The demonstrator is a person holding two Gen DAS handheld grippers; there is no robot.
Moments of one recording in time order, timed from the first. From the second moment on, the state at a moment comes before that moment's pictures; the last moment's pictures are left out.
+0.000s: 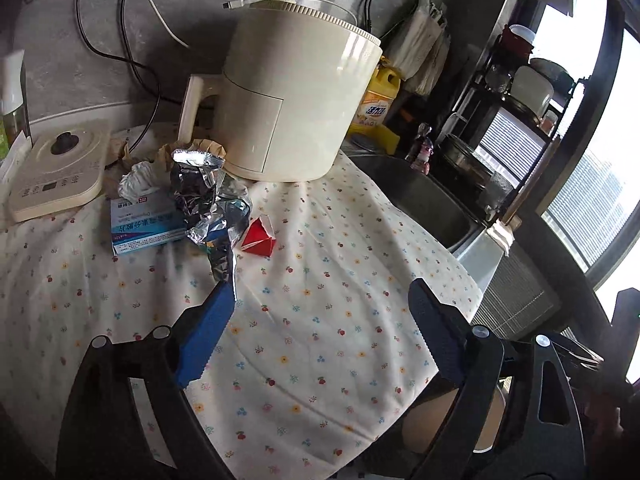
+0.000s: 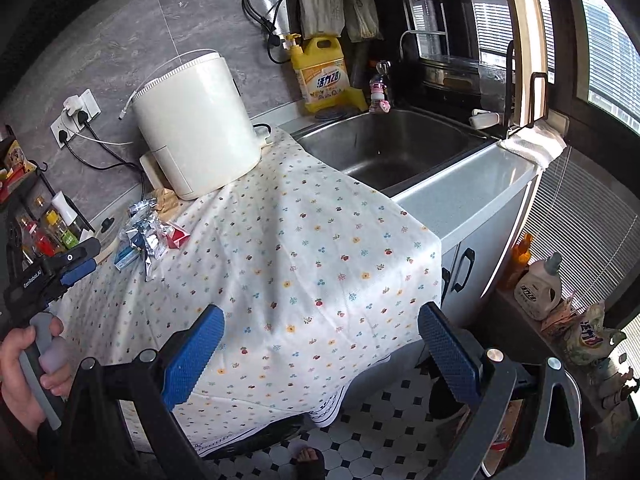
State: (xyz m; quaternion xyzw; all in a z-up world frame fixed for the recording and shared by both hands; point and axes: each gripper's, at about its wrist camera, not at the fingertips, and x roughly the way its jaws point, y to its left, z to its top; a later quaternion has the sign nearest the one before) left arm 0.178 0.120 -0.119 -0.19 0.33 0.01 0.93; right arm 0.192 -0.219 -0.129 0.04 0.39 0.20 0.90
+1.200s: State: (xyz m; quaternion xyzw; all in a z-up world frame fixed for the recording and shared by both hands) left arm 0.221 0.221 -0.131 -0.21 0.33 0.05 0.92; right arm 0.271 -0.048 -0.143 -0.01 0.42 0.29 0.86
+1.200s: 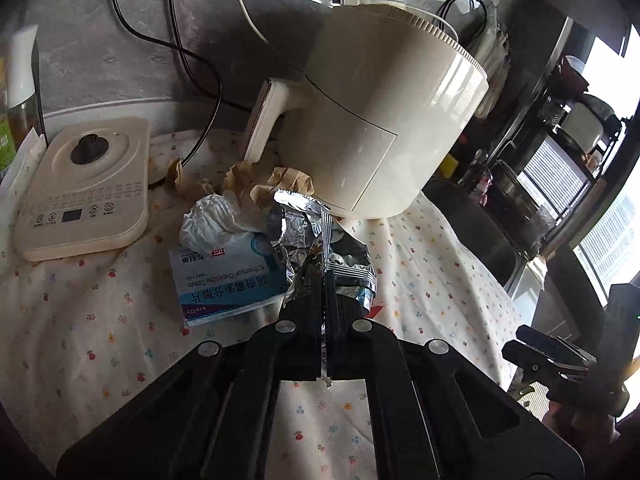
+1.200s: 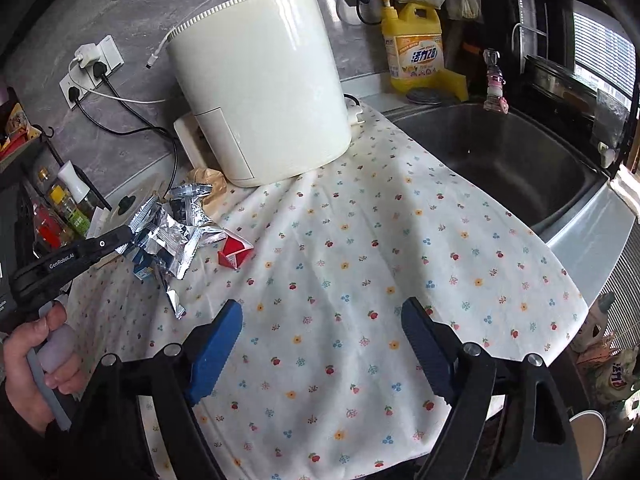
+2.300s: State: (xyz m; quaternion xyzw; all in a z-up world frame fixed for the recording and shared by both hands) left arm 0.013 0.282 -0.130 -0.32 0.26 0.34 0.84; right arm 0.292 0.115 -0.182 -0.17 0.42 0.42 0.79
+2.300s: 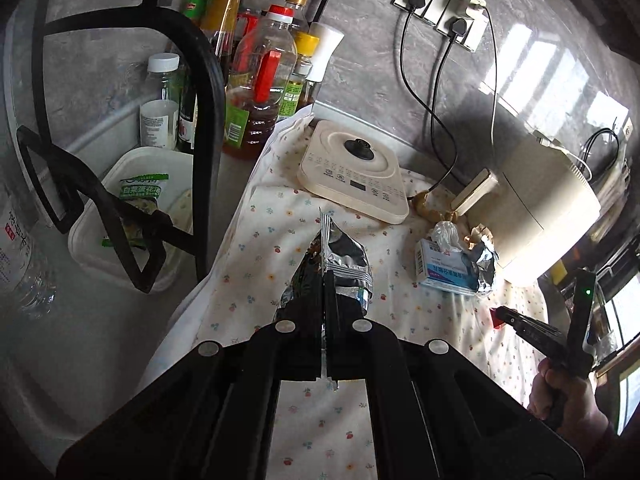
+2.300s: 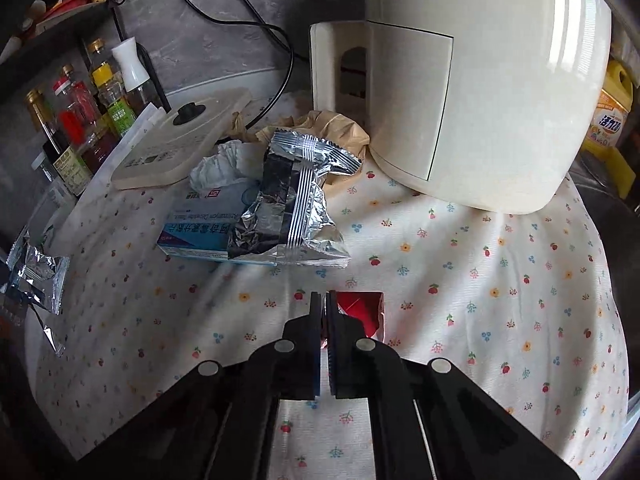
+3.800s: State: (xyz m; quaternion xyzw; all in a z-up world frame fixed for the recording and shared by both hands) left arm 0.206 0.097 -0.117 -0.15 0.33 -0.13 0.92; right arm 0.189 -0.234 -0.136 0.09 0.41 0.09 0.90
